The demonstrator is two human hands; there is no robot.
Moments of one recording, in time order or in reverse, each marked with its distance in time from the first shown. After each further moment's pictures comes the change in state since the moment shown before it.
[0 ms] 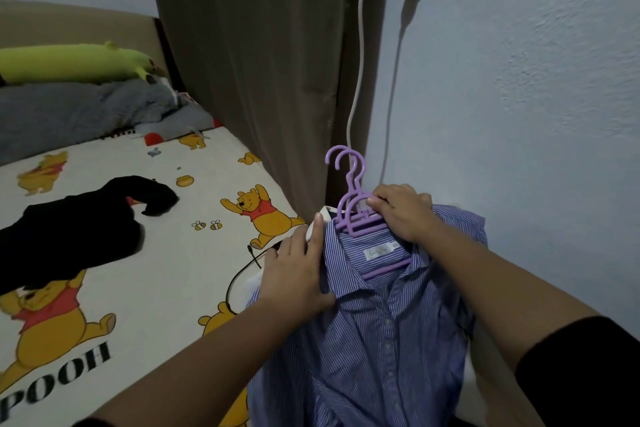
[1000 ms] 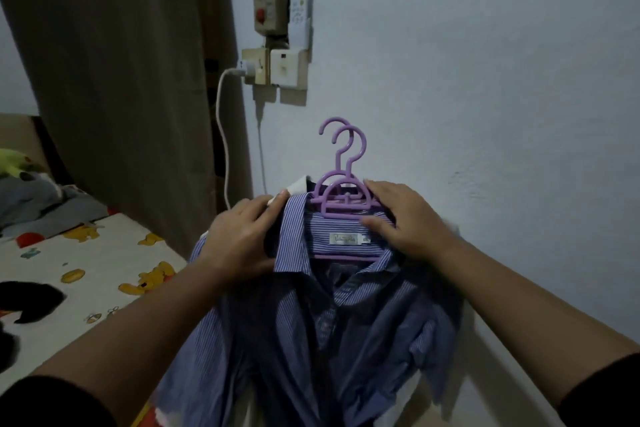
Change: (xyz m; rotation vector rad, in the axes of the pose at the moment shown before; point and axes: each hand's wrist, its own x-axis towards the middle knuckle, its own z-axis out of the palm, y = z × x) left_hand -0.013 0.107 -0.156 0.015 0.497 0.623; right_hand -0.231 0.074 -0.186 -0.058 0.491 -0.192
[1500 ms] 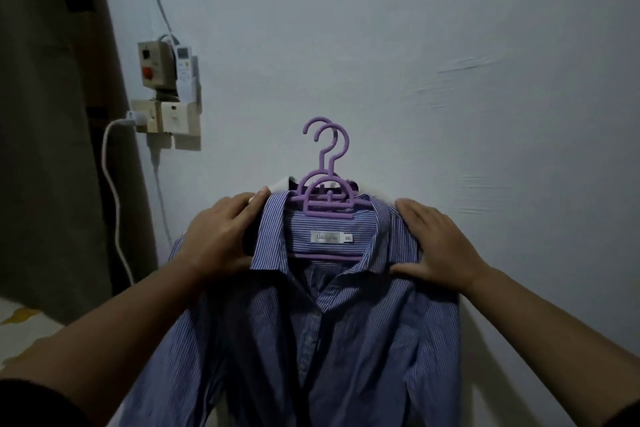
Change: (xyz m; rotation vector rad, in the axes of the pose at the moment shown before) left_hand 0.074 0.121 -0.056 -0.151 0.176 0.264; right_hand -0.175 0.051 -0.170 -0.542 0.092 0.115
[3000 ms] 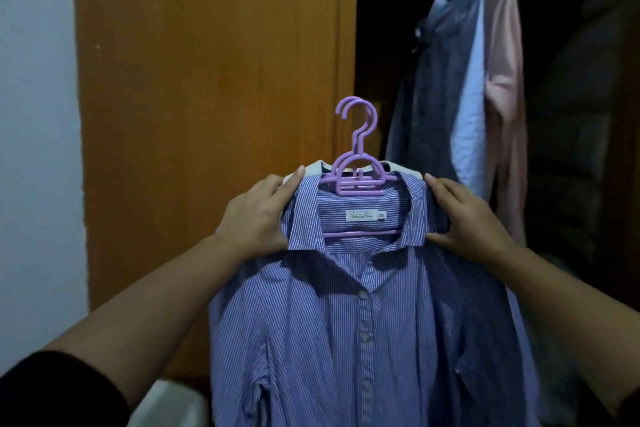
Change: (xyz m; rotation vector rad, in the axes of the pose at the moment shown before) left_hand 0.142 0.614 -0.165 -1.197 0.335 1.051; right_hand -0.422 -0.181 -0.551 -1.248 -0.174 1.227
